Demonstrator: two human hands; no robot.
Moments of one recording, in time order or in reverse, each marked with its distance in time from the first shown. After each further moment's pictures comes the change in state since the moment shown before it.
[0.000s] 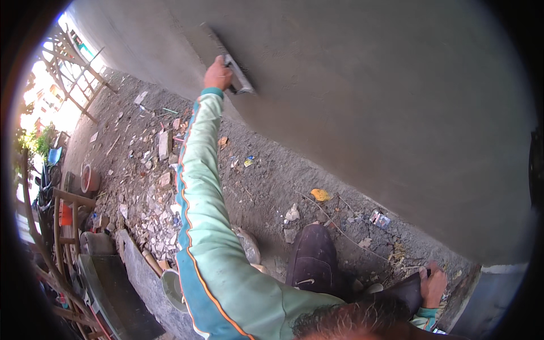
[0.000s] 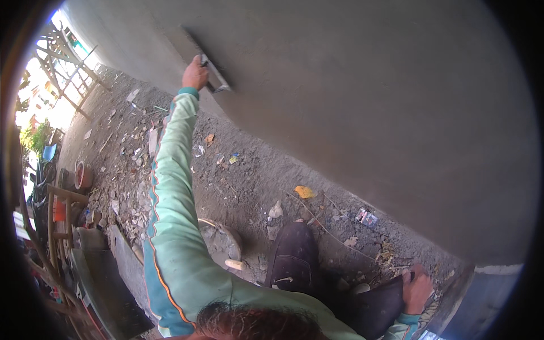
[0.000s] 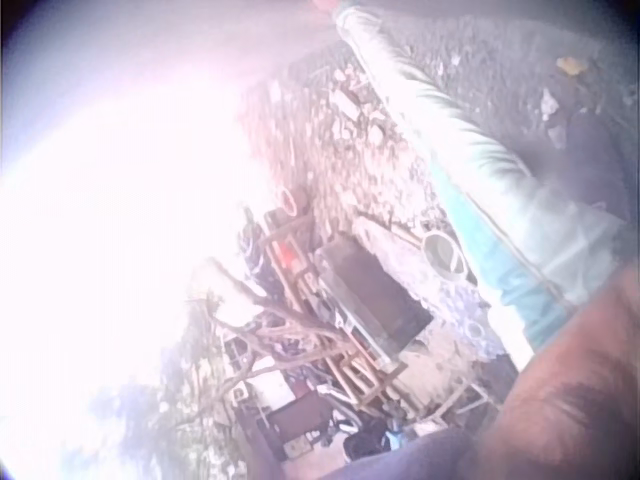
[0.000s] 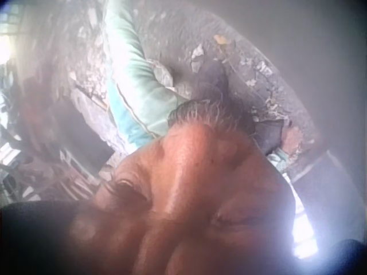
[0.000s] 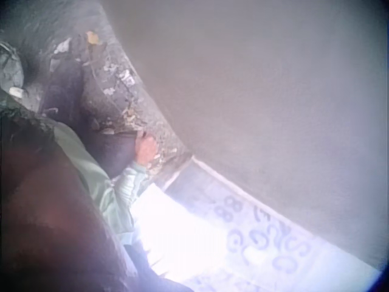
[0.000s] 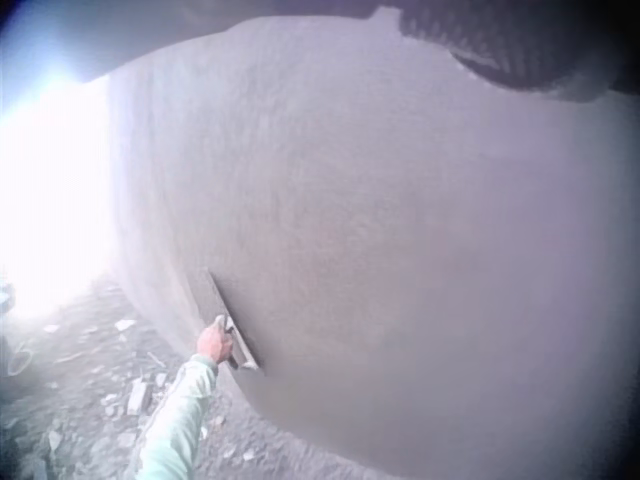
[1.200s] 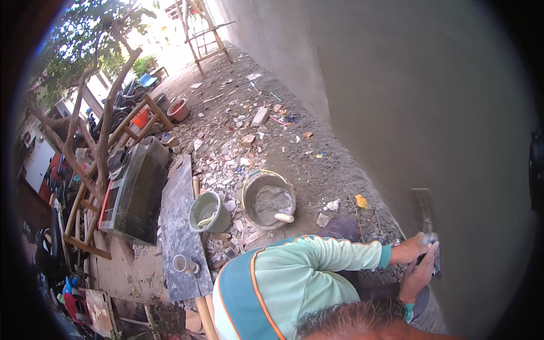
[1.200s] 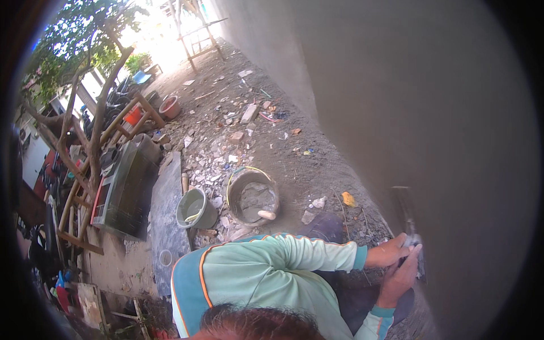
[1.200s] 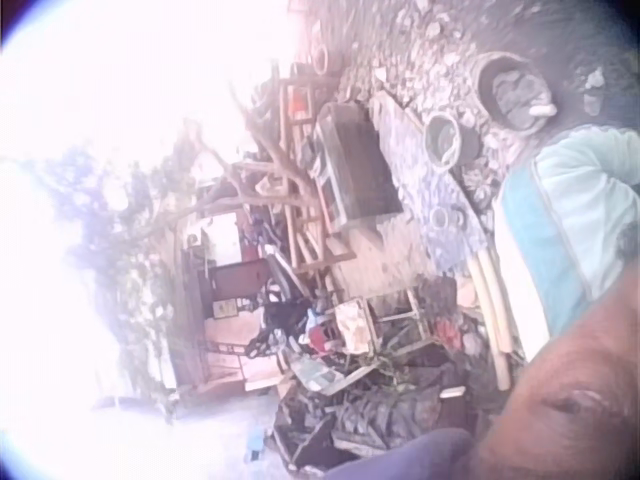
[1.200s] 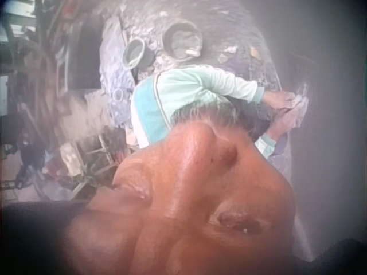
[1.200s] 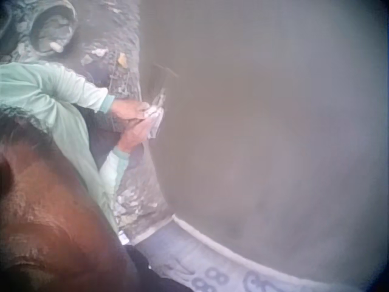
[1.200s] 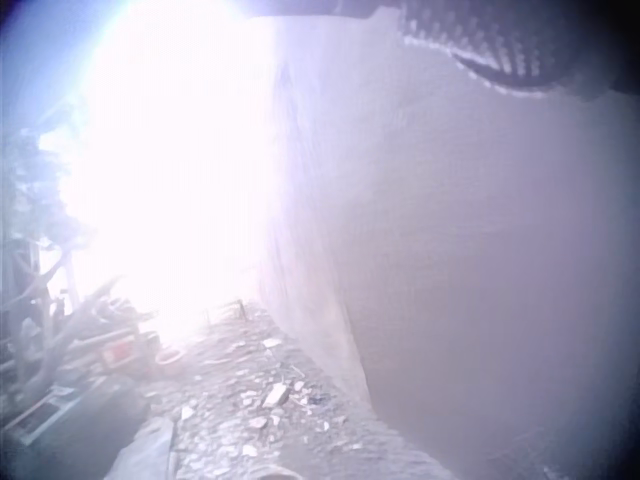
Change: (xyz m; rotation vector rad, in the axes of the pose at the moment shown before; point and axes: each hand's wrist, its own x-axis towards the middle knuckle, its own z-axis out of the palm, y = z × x) left_hand -0.541 0.500 -0.069 -1.186 -0.975 -0.317; right_hand 0.016 -0.012 0.047 0.643 0.582 -0.646
